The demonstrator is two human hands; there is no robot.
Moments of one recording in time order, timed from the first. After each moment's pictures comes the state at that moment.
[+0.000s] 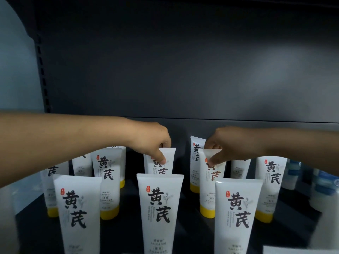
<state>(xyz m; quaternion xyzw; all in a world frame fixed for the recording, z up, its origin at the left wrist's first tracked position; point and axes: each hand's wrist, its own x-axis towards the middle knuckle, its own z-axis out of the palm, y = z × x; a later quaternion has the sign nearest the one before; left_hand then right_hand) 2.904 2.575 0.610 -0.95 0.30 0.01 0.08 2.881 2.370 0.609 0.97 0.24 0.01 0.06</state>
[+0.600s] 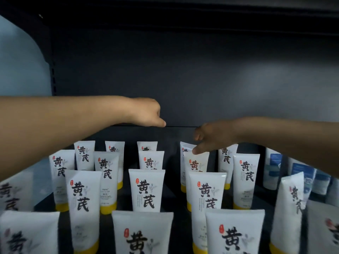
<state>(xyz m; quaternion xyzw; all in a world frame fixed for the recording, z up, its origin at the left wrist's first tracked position) 2.893 2.562 0.667 -0.97 0.17 -0.14 0.06 2.860 2.368 0.638 0.98 0.19 0.01 0.07</state>
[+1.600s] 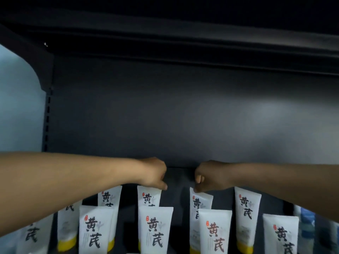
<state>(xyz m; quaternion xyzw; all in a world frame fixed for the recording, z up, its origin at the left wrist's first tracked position) 2.971 2.568 0.622 -0.98 0.19 -0.06 0.09 2.961 2.381 0.628 0.98 0.20 0.03 0.06</state>
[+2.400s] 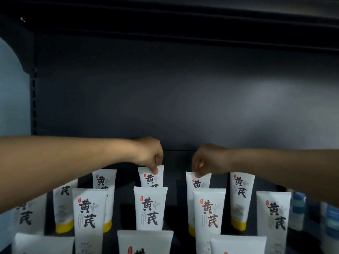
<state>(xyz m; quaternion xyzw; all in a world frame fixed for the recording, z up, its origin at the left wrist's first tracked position) 2.965 2.566 0.630 -0.97 0.23 -0.04 0.00 2.963 2.369 0.617 0.97 0.23 0.04 -0.04</state>
